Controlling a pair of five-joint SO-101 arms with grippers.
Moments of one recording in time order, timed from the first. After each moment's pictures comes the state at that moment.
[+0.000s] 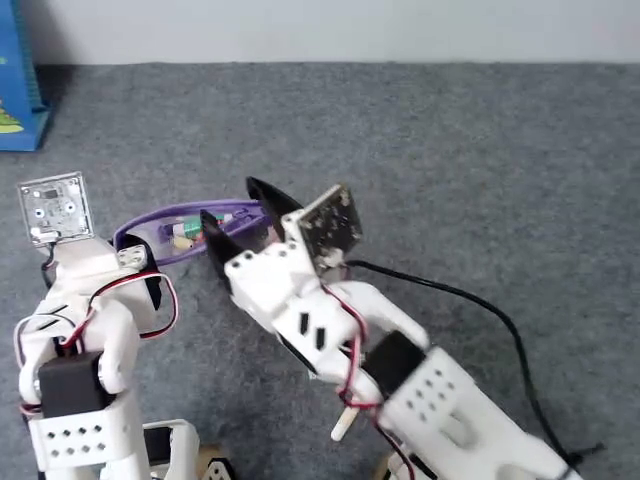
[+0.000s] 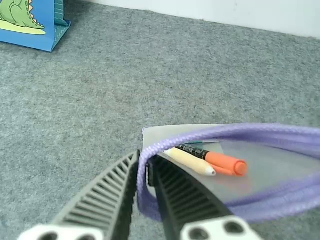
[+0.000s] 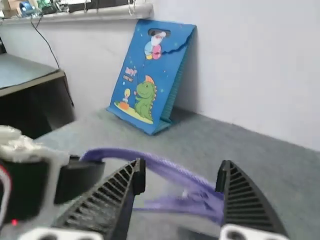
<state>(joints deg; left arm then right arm) -12.8 -62.5 43.7 71.5 9.5 -47.6 -51.3 48.7 19.2 -9.7</state>
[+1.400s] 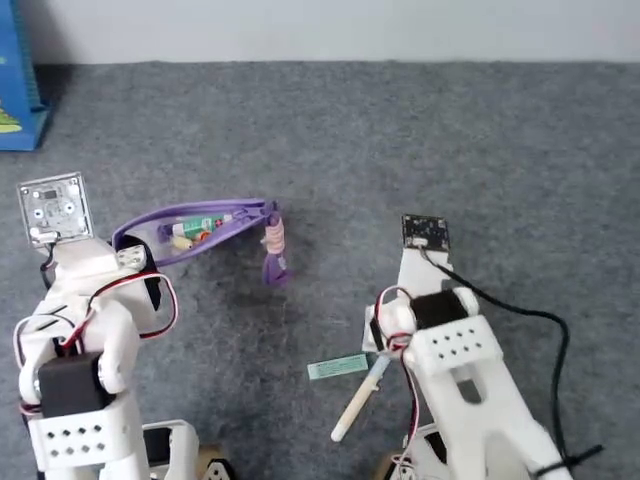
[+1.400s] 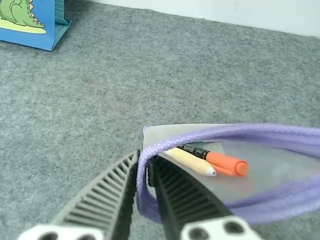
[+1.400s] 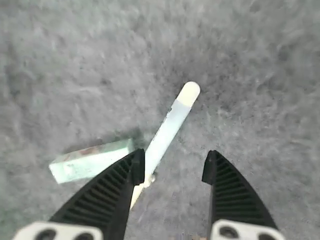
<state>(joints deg) -12.8 -62.6 44.4 71.3 9.5 -19.2 -38.2 55.6 71.4 -24.0</state>
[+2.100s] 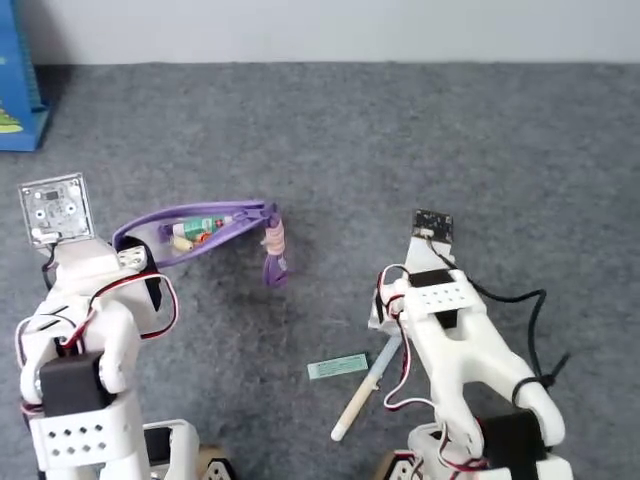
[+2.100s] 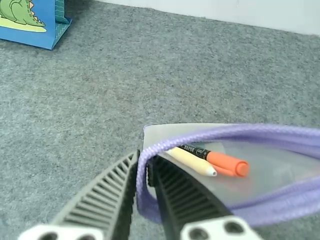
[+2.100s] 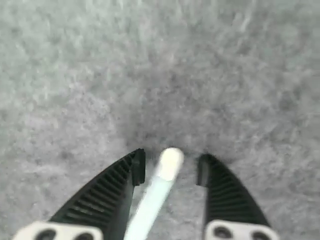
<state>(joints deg) -12.9 -62.6 44.8 71.3 9.5 -11.8 -12.0 54.4 49.7 -24.0</state>
